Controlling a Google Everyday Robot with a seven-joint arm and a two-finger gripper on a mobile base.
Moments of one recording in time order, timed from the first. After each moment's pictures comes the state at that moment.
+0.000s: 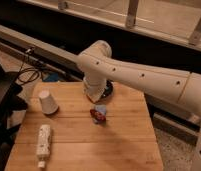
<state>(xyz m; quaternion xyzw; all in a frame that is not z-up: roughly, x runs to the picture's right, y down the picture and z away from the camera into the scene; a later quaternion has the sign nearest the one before) -0.007 0.051 0.681 -0.27 0.12 0.46 0.84</state>
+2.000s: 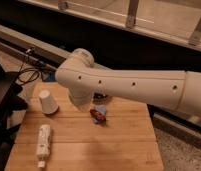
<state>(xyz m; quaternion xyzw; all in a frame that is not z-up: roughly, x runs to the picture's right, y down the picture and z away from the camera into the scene) -0.065 0.068 0.645 -0.24 0.13 0.46 0.85</state>
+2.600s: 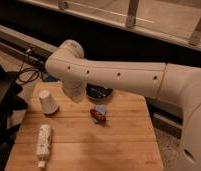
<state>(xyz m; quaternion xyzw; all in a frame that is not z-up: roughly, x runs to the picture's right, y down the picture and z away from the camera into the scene) -0.083 0.032 0.665 -0.23 0.13 0.48 0.84</state>
